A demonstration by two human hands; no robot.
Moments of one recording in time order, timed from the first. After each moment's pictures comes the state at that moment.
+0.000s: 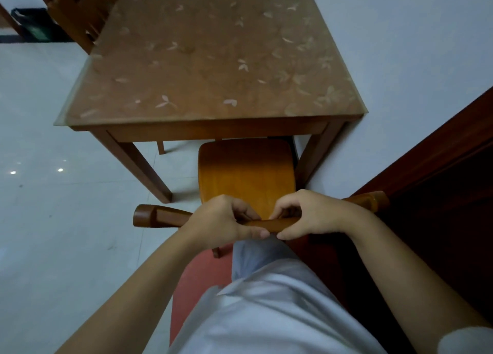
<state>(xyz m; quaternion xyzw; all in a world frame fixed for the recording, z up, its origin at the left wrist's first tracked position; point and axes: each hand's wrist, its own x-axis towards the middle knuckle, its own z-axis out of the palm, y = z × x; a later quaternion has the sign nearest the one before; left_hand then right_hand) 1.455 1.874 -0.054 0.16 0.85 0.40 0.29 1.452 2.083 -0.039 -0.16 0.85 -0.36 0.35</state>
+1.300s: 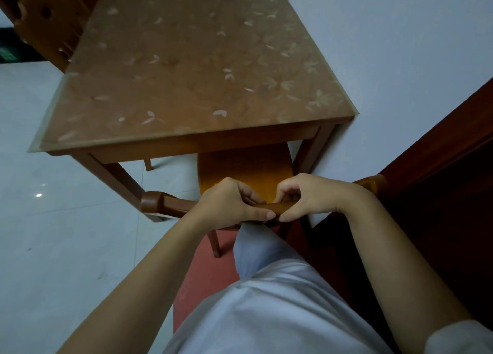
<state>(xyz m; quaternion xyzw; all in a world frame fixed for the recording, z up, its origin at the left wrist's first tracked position) 1.393 1.880 -0.060 0.15 0.84 0.42 0.29 1.405 2.082 -0.051 -0.10 0.86 -0.37 0.33</state>
